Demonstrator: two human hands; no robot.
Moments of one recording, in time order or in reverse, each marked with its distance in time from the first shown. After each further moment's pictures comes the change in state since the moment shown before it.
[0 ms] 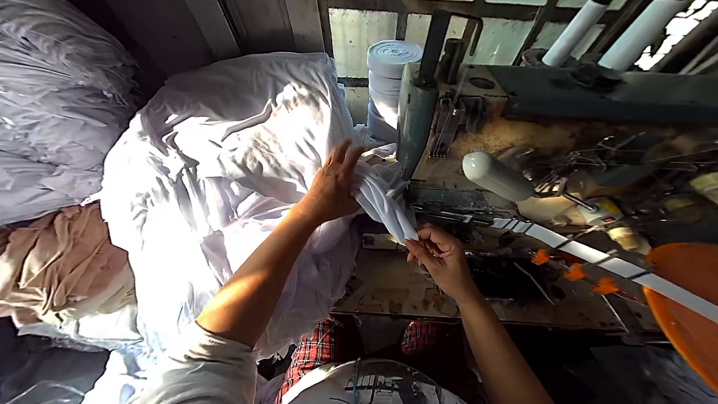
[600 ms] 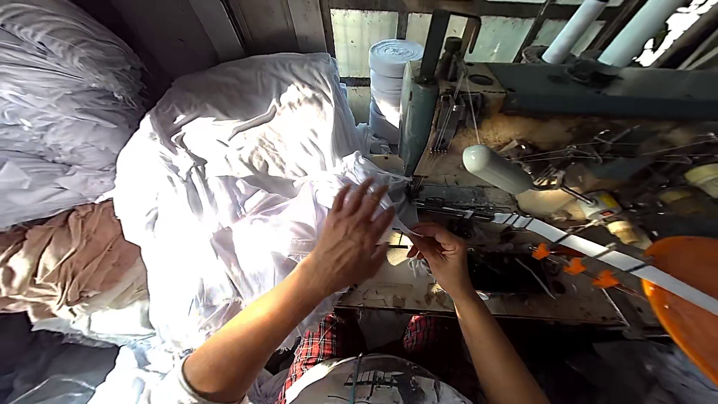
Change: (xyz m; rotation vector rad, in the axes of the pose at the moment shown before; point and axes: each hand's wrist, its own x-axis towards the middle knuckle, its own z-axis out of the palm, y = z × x) left_hand -0.065 0.079 0.003 0.276 -0.008 0.175; right_hand -0.006 0.004 0.009 0.063 0.118 -0.045
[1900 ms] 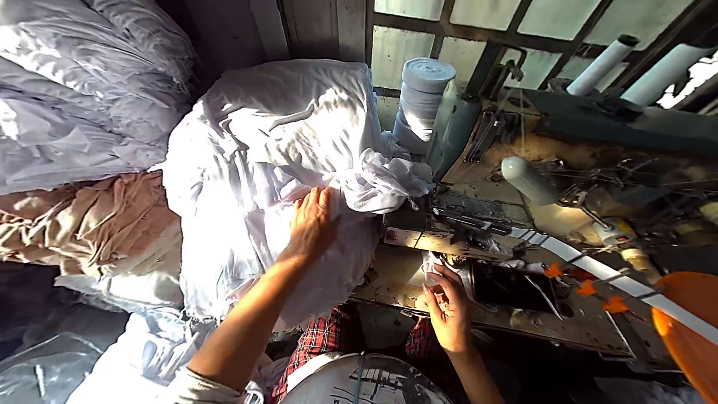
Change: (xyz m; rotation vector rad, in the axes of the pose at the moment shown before) left_hand -0.067 -0.068 0.017 -0.001 0.099 -0.560; right_hand -0.097 0.025 0.000 -0.538 0.061 -0.092
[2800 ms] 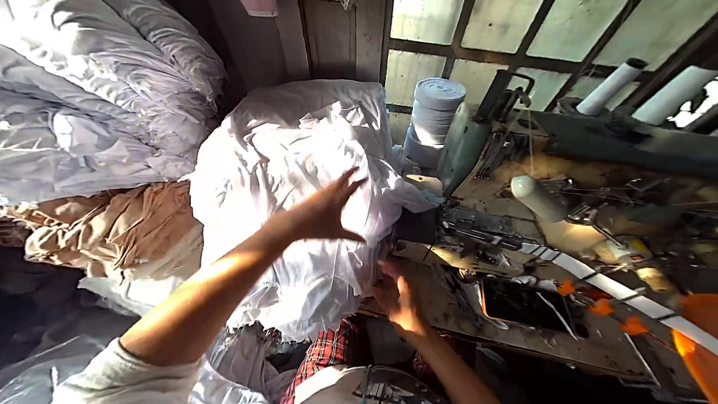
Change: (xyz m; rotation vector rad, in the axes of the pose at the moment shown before) left_hand 0.055 0.005 -0.074 -0.172 -0.347 0.222; right_hand 0.034 -0.045 0.076 0.306 -0.355 0.166
